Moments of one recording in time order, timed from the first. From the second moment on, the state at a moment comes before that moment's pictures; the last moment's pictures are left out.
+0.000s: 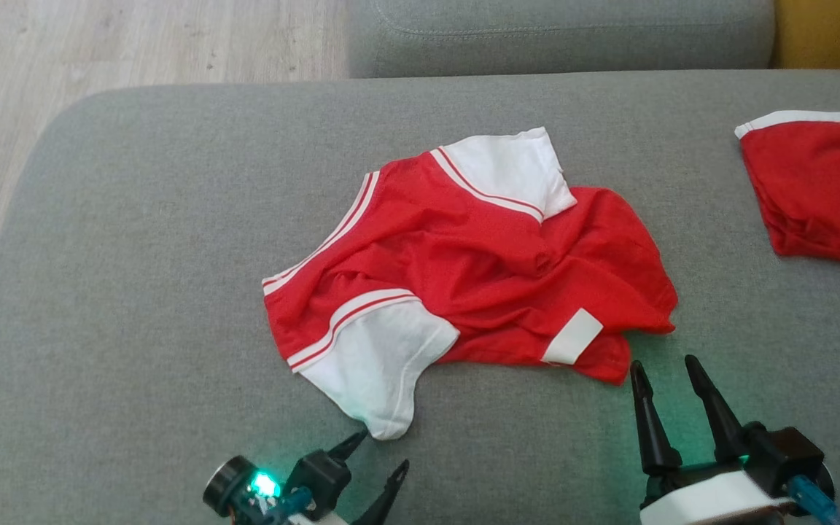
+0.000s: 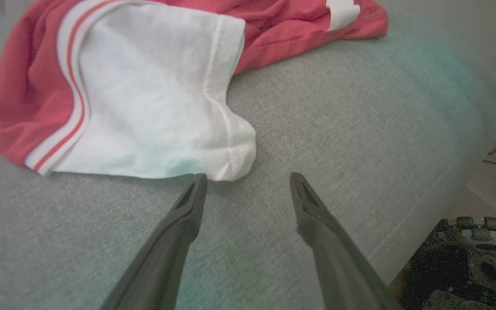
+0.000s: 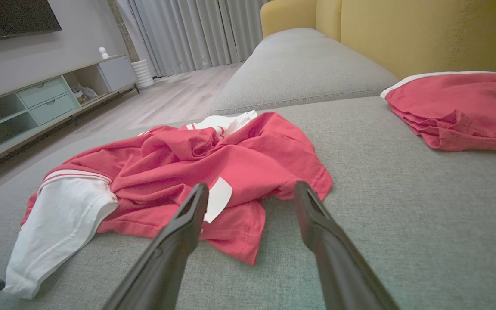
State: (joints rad) left arm -0.14 0.28 -0.78 0.36 -0.30 -0.05 0.02; right arm 0.12 -0.04 0.10 0.21 0.17 0.13 -0.26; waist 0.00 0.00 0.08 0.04
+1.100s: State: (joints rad) left arm -0.20 0.35 -0.73 0.23 -0.29 0.08 -0.03; right arm 0.05 -0.04 0.09 0.40 0.18 0.13 -0.26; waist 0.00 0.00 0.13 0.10
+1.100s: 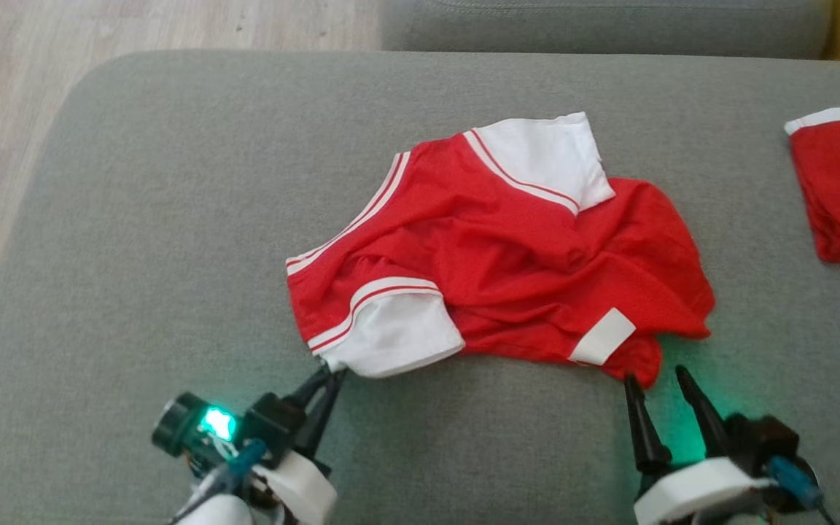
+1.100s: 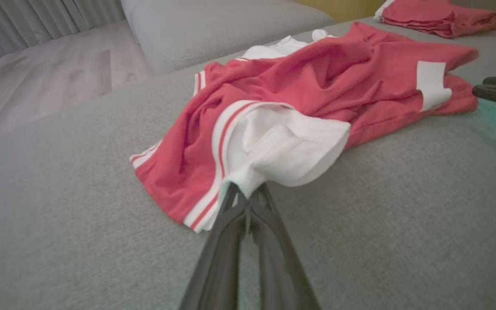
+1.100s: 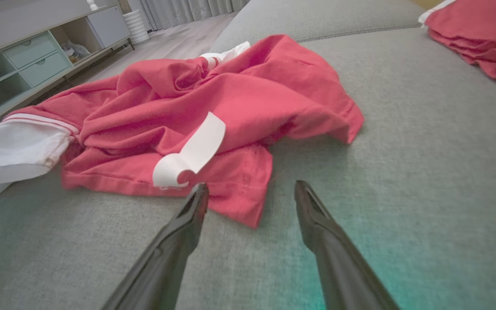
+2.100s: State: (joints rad) left arm -0.56 0.52 -0.38 -0.16 -0.43 0.09 -0.13; right arm -0.20 -0.27 -0.11 -0.16 0.17 0.13 -0.24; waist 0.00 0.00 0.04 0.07
